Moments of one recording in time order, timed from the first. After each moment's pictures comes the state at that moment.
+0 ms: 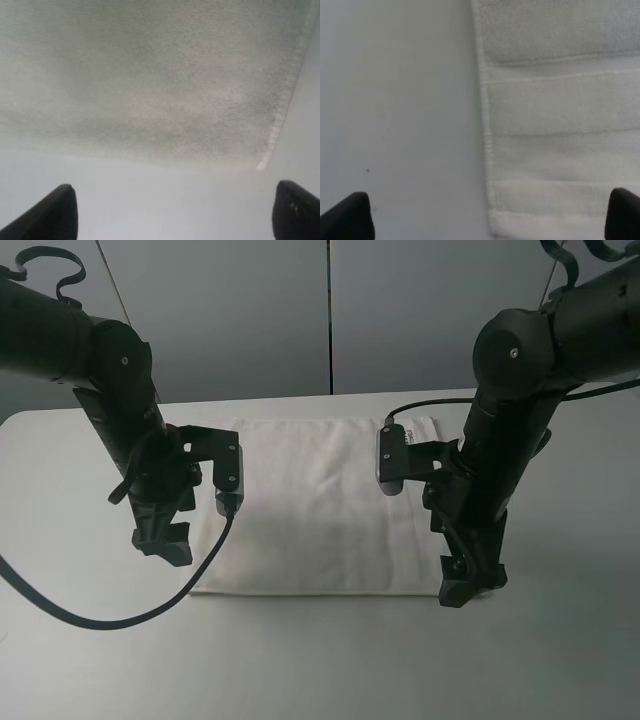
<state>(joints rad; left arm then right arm) -0.75 1.88 -1.09 -0.03 0.84 0.94 0.52 1.76 -0.92 0.17 0.89 -1.00</state>
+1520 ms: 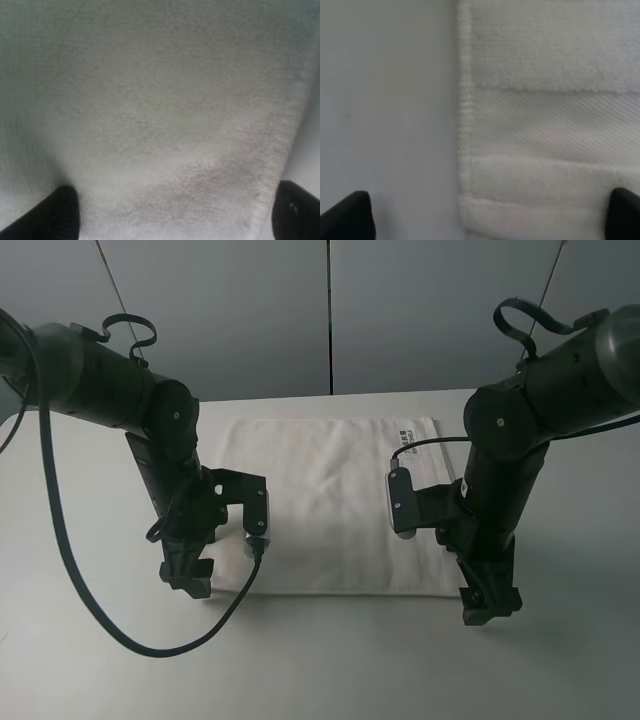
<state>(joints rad) -0.81 2.03 -1.09 -0.01 0.77 0.89 0.53 1.86 -0.83 -0.02 0.71 -0.95</state>
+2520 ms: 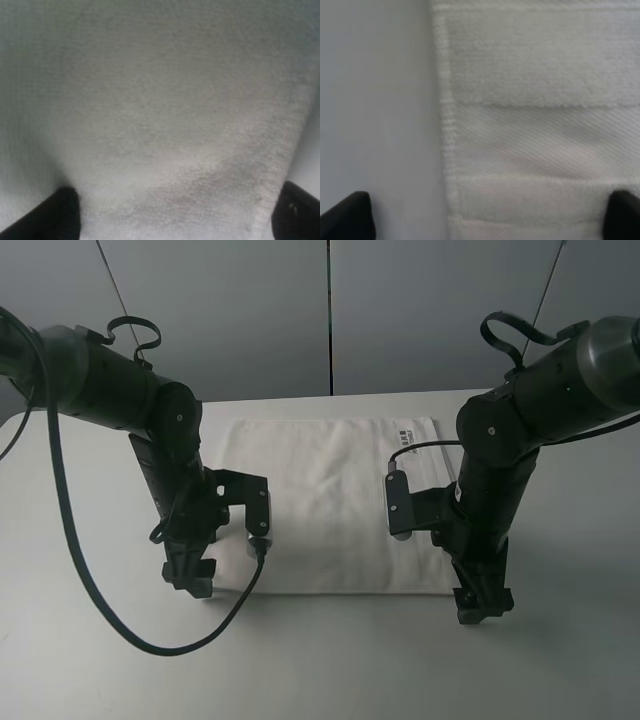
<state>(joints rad) -0.82 2.04 -1.09 -0.01 0.76 0.87 0.53 1.91 -0.83 -0.05 0.68 -0.92</state>
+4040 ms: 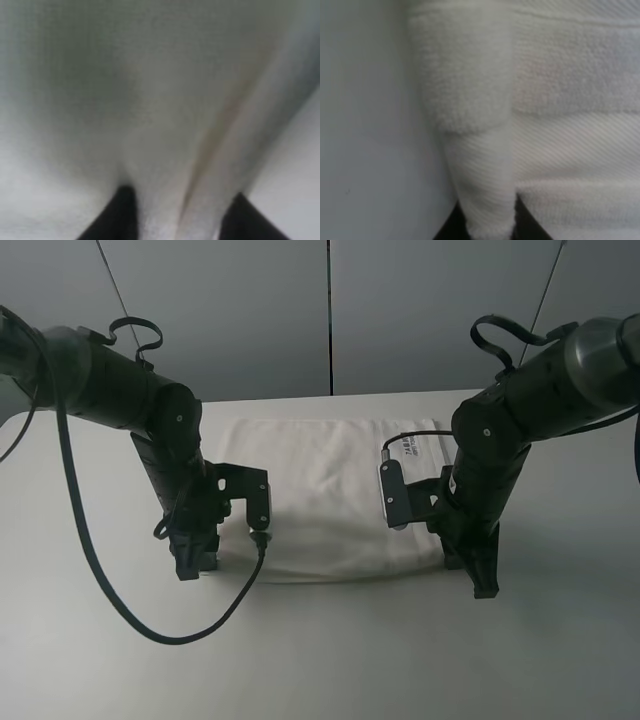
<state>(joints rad) -0.81 2.06 -1.10 0.04 0.70 0.86 0.53 1.95 -0.86 -0.14 0.61 -0.91</state>
